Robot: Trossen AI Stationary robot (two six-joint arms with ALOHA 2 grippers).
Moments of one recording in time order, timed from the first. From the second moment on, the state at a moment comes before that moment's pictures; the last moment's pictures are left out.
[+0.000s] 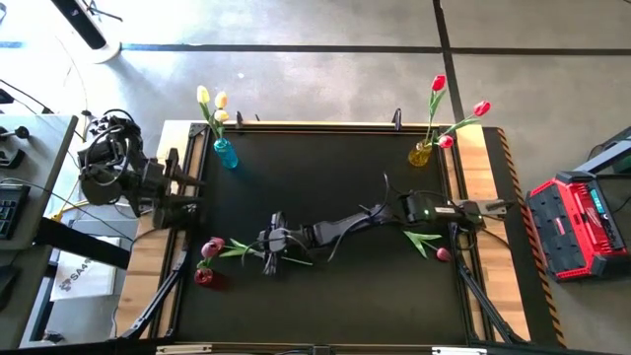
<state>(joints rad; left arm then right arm) -1.04 0.54 1.07 -1.05 -0.99 -0.45 0.19 2.49 1.87 0.05 0.19 0.13</state>
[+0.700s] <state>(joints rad) -1.04 0.54 1.07 -1.05 -1.00 -0.44 0.18 2.55 1.87 0.10 0.11 0.13</state>
